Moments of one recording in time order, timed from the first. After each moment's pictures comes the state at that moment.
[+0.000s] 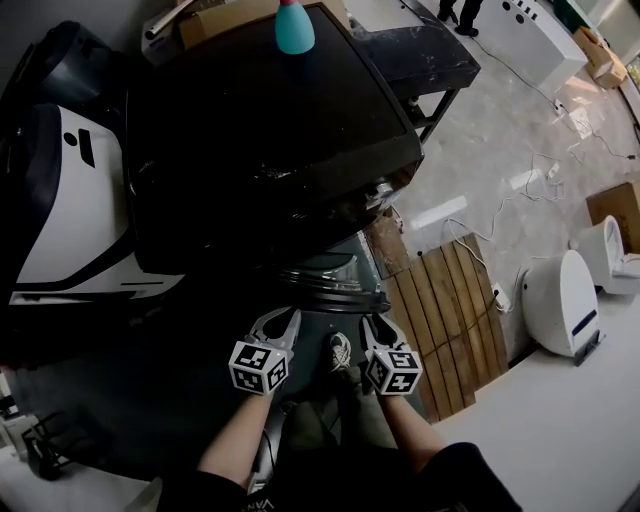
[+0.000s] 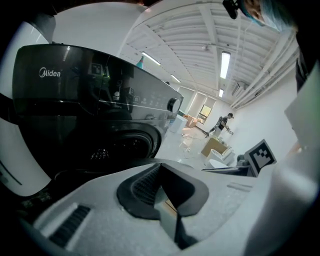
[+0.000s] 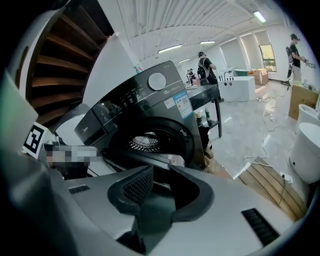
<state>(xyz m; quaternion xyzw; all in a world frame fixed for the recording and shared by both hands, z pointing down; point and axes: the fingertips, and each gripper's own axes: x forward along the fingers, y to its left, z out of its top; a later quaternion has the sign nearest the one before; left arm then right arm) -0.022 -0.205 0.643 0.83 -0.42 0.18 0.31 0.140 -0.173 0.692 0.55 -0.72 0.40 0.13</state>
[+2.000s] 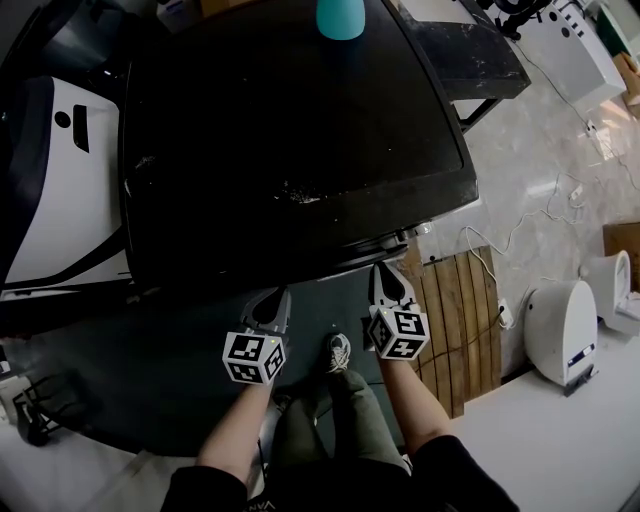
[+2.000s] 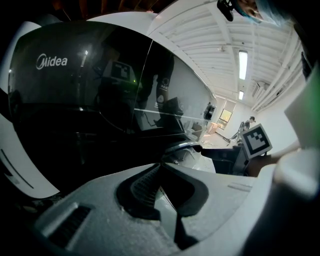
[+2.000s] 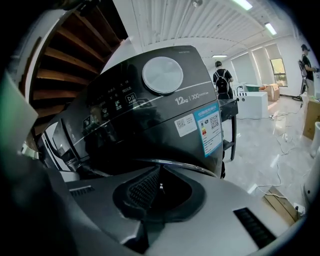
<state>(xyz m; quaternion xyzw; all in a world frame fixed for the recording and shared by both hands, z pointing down) -0.076 -0.299 0.670 0.78 -0.52 0.17 0.30 0.113 -0.359 0.691 0.55 -0.77 0.31 0.11</state>
